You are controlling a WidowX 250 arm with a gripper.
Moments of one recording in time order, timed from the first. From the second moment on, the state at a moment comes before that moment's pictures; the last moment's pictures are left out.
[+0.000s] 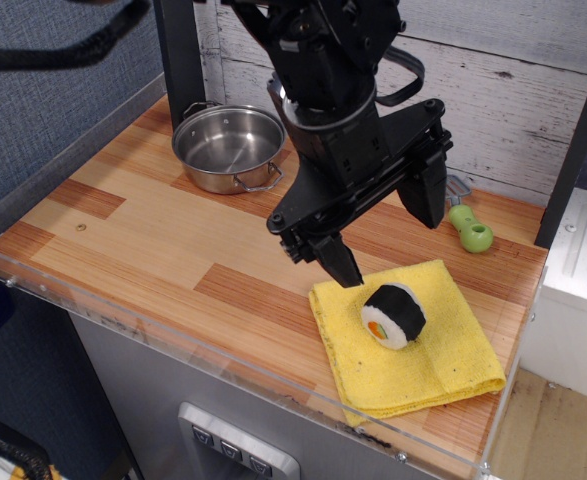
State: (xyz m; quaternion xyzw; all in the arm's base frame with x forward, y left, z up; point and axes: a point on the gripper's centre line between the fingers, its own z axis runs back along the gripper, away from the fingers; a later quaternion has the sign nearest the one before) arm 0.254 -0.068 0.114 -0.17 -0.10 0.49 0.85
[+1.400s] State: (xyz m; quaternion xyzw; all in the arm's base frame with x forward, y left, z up) arm 0.352 -0.062 0.090 -0.08 -0.13 0.41 0.90
